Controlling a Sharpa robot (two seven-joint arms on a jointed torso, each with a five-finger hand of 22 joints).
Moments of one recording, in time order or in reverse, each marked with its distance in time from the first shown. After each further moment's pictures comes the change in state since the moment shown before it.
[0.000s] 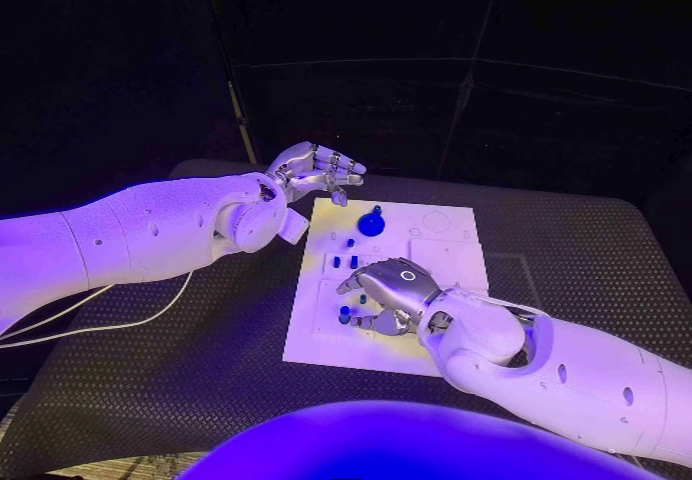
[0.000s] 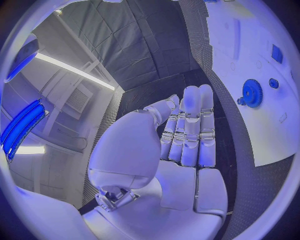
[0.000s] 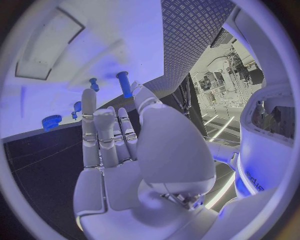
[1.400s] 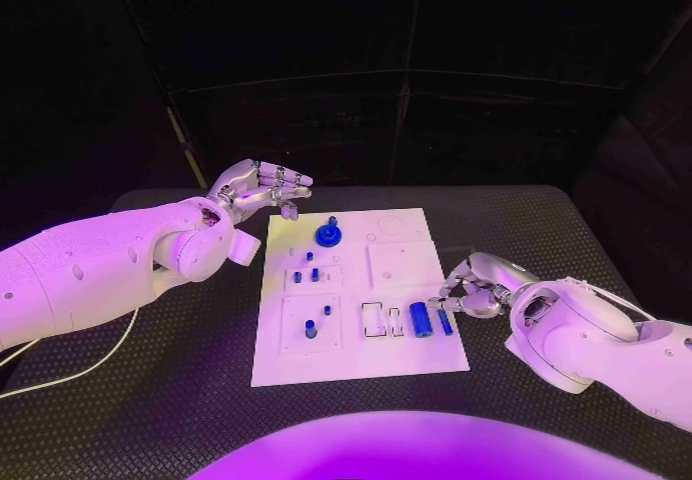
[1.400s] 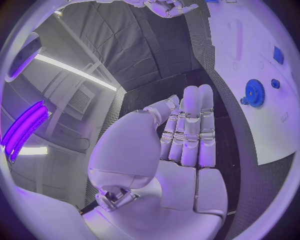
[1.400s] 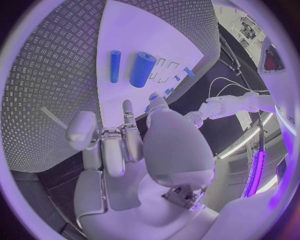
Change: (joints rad) left arm -0.002 -0.037 -0.006 0.033 0.000 -0.016 0.013; left_hand -0.005 0.005 -0.002 0.002 0.000 0.000 0.000 0.000 0.000 0.000 0.000 0.004 0.000 0.000 0.000 0.000 0.000 0.000 0.000 0.000 -0.004 -0.003; right arm -0.043 -0.463 0.082 0.176 0.441 -0.085 -0.308; right_hand -0.185 0.069 -0.235 0.195 0.084 0.157 -0.043 0.163 0.078 0.626 -0.107 1.191 1.228 0.139 -0.093 0.397 0.601 -0.056 0.323 -0.086 0.333 0.522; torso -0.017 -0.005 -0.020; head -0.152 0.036
